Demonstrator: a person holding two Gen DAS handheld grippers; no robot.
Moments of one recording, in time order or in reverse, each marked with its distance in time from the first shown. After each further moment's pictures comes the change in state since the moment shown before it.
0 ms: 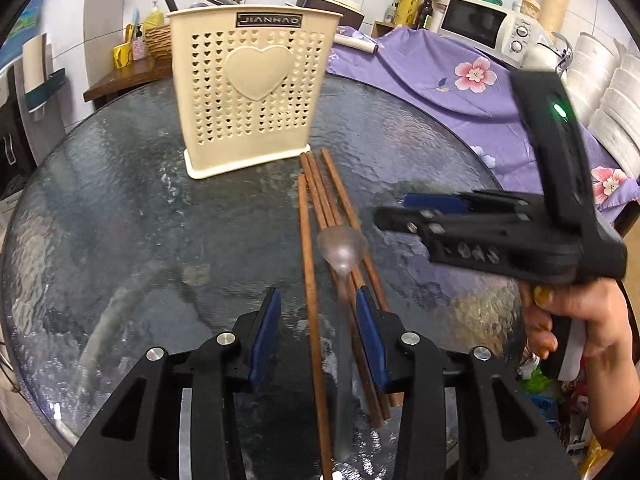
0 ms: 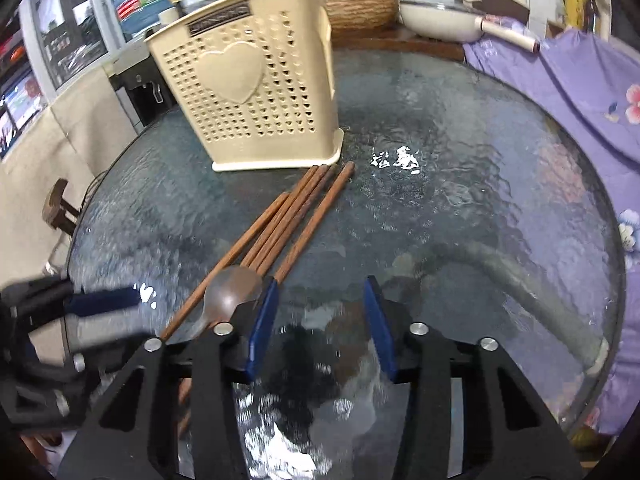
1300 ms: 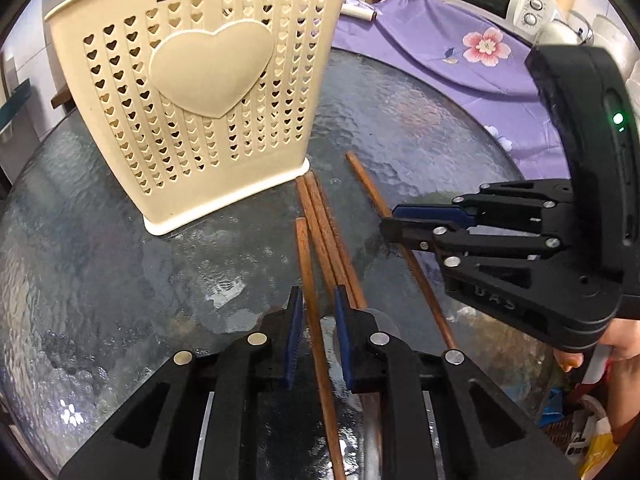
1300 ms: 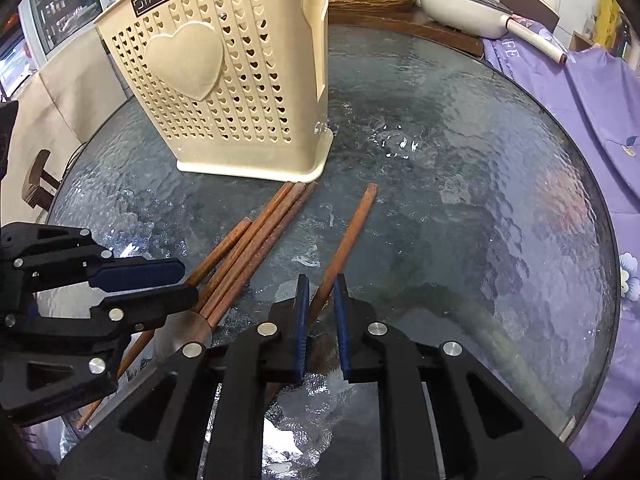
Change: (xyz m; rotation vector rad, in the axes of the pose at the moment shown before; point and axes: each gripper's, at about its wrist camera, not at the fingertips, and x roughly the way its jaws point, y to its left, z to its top) left arm 0.070 -0.002 0.068 0.059 0.138 0.002; right arm 0.034 -0.010 0.036 -0.112 0.111 -0.052
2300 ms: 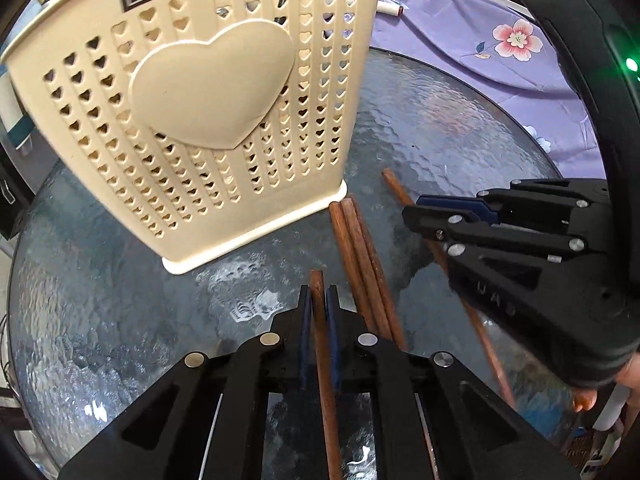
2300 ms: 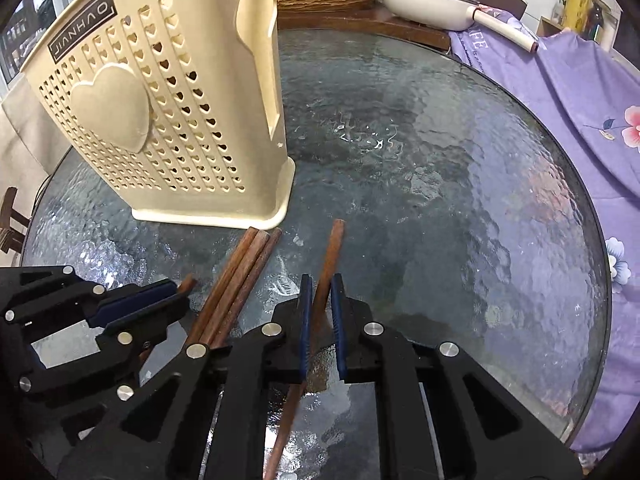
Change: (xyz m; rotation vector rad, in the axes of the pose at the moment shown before) left arm 0.022 -0.002 0.023 0.001 0.005 0.137; right arm 0.026 -0.013 0.041 0.108 -0.010 -0.101
